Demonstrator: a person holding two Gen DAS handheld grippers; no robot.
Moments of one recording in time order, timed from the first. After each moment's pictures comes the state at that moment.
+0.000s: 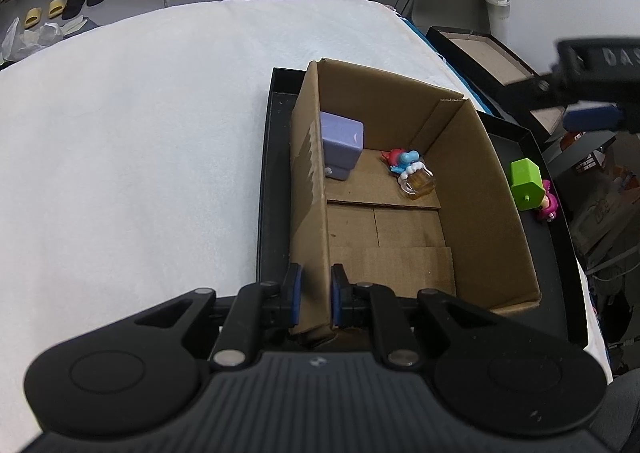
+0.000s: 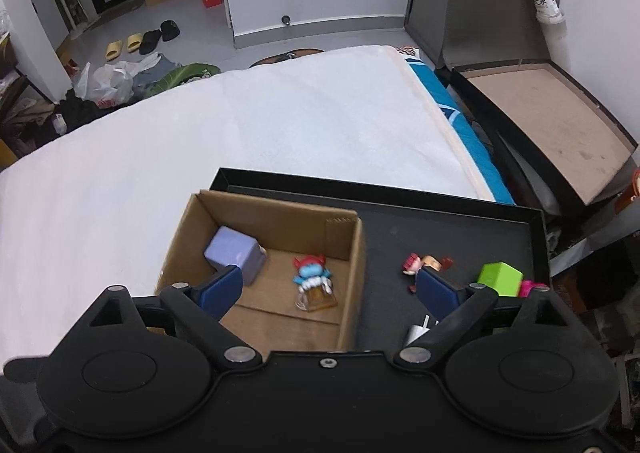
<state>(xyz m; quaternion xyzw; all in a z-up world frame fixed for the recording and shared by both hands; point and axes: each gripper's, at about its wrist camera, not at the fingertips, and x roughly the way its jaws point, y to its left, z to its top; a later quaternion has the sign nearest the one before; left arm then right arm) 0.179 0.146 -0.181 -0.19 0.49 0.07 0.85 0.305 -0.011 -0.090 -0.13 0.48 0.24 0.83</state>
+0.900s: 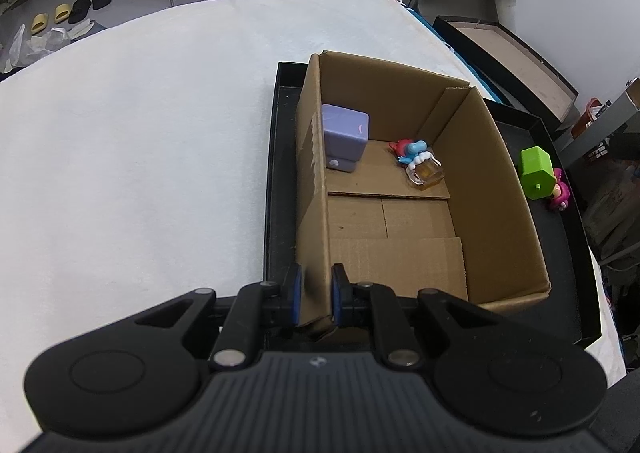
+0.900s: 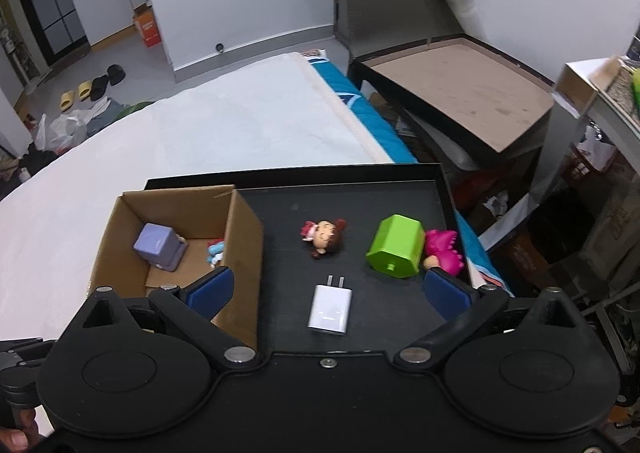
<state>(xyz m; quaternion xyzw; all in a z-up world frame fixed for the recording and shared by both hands) 0.180 0.137 -0.180 -0.17 0.50 0.08 0.84 0.295 -0.115 -0.088 -0.07 0.47 0.16 0.87</state>
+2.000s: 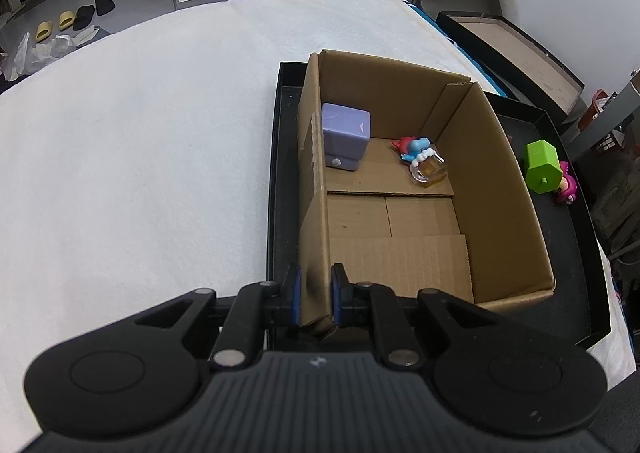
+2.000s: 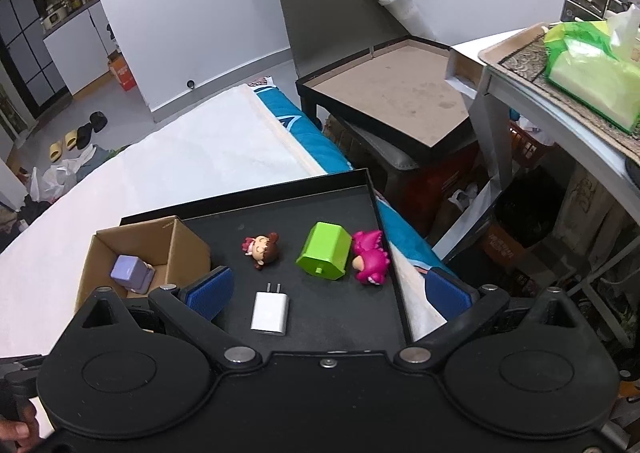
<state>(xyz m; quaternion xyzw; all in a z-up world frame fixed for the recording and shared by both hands) 0.182 0.131 -0.179 -0.15 0.51 0.09 0.84 0.298 -0.205 -0.070 0.00 0.45 0.13 0.88</state>
